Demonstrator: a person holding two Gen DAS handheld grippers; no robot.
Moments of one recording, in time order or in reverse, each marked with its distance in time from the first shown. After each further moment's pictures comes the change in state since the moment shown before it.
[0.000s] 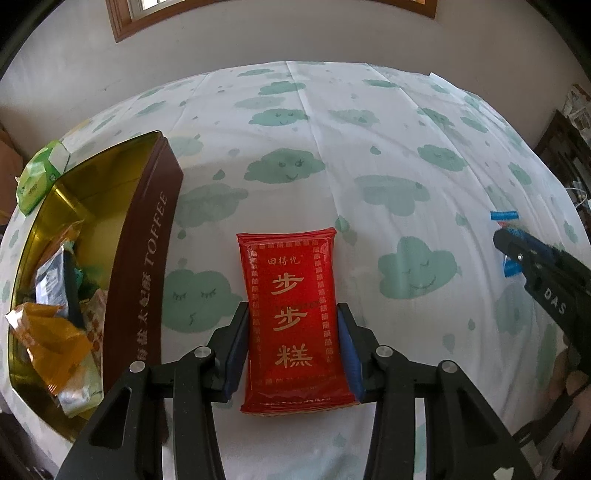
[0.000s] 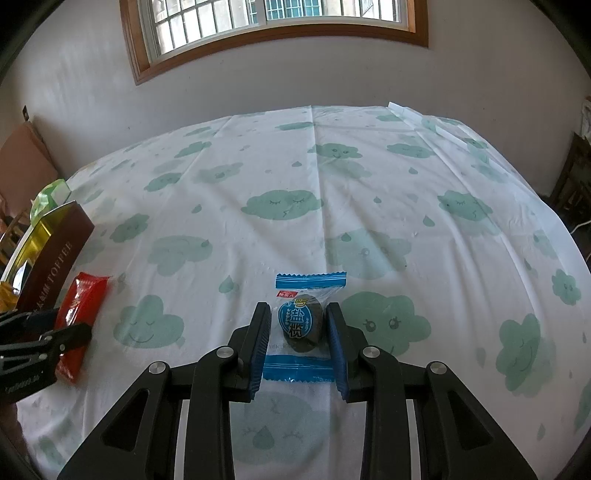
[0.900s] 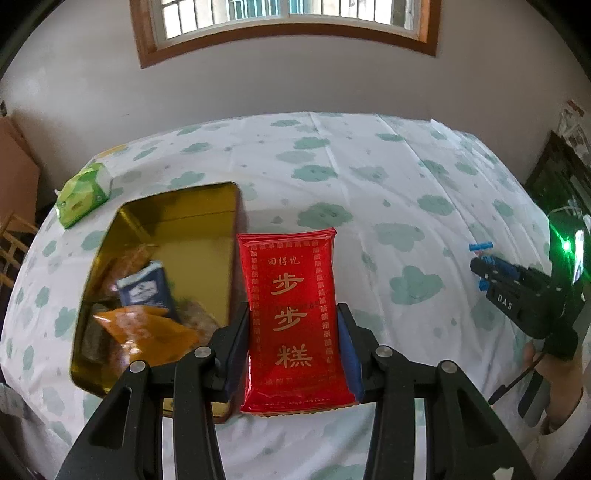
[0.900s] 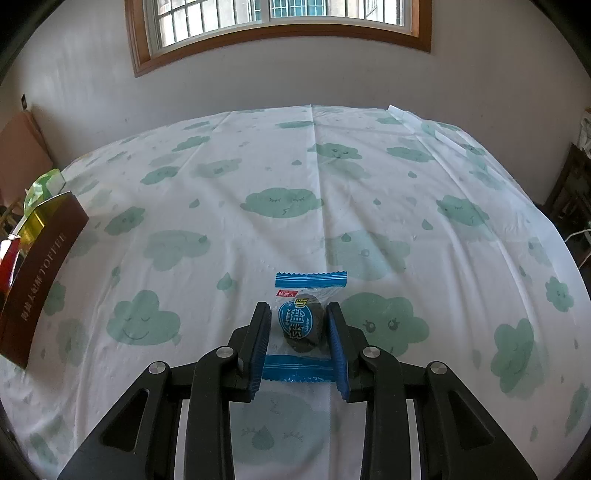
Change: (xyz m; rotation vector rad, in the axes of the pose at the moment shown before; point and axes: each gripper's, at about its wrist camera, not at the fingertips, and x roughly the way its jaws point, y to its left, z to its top) left arm -0.085 0.044 -0.006 -0.025 -0.144 0.022; right arm 0.003 -0.002 0.000 -0.025 0.006 -0.061
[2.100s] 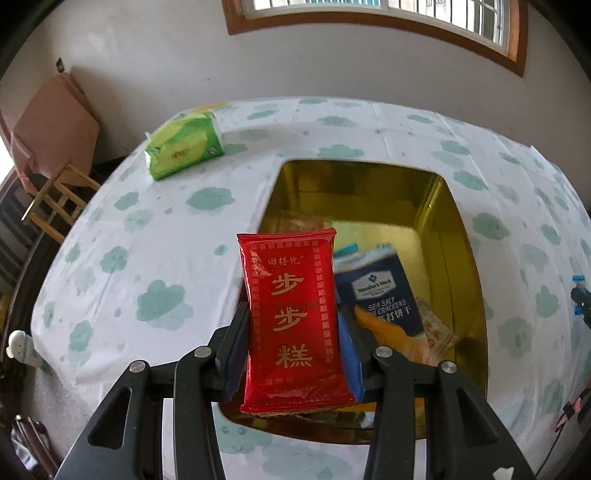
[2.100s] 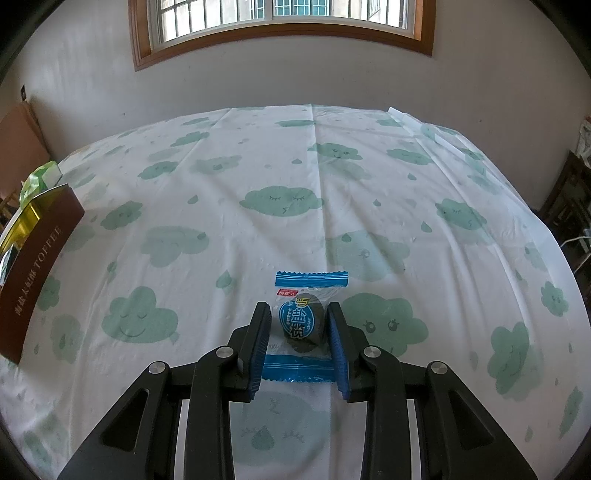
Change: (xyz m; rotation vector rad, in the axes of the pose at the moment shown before) left arm 0.021 0.158 -0.017 -0.156 0.070 0.196; right arm 0.004 0.006 0.001 -0.013 0.006 -0.056
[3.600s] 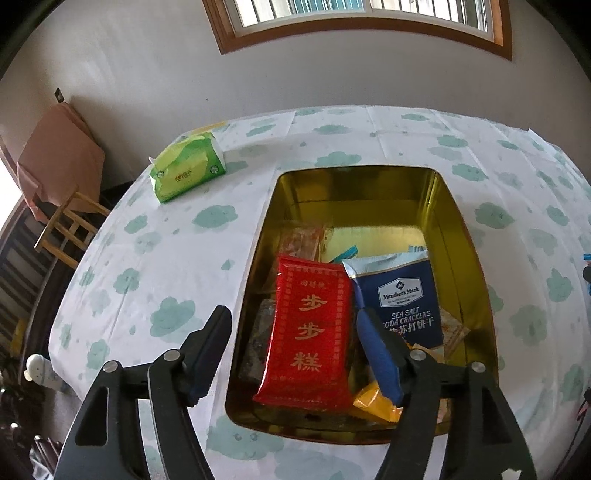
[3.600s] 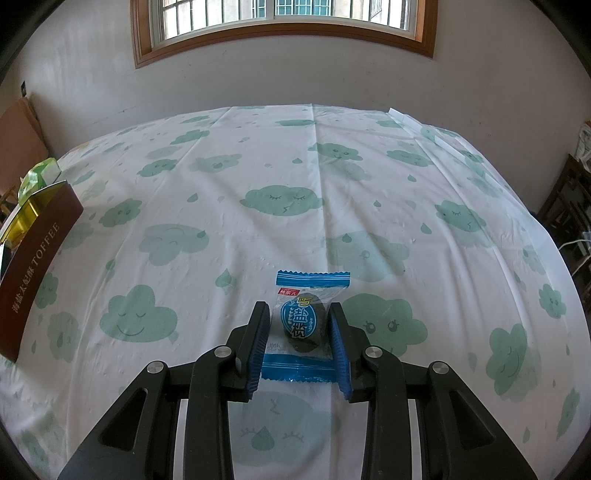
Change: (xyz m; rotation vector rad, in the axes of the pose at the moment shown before) left arm -0.011 -0.008 -0.004 0.078 -0.071 0.070; right arm 0.004 0.015 0.002 -0.006 0.007 -0.065
